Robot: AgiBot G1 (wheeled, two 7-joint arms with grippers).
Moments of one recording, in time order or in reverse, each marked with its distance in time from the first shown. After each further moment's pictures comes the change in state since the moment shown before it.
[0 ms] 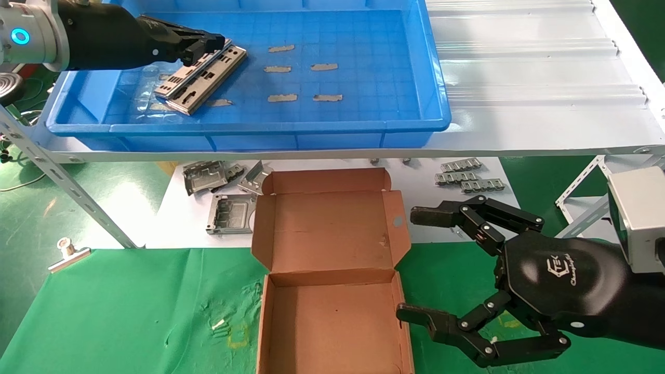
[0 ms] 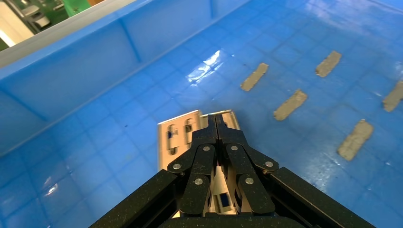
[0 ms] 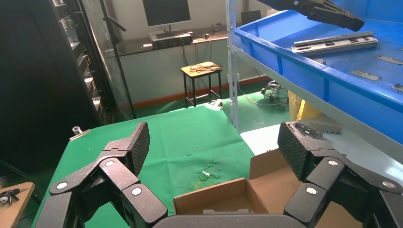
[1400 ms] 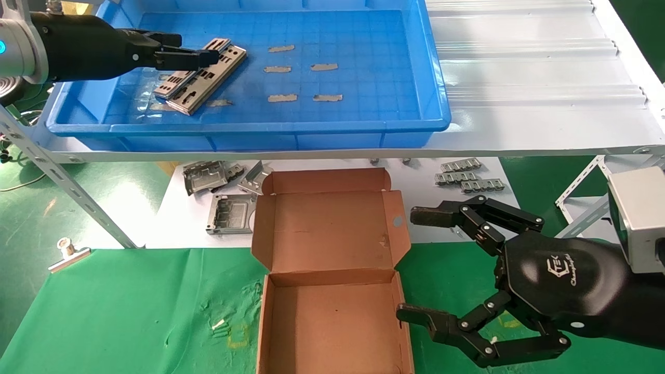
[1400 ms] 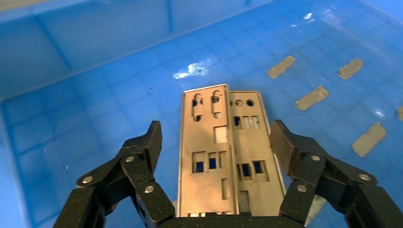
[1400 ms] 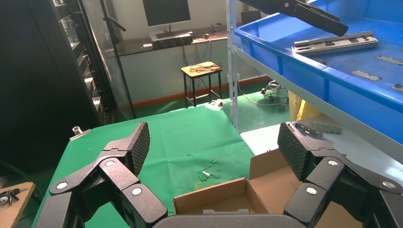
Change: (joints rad) left arm 0.007 -0.030 -0.018 0.071 -0.025 -0.012 -0.099; right arm 0.000 0.000 0.000 0.000 0.000 0.000 0.000
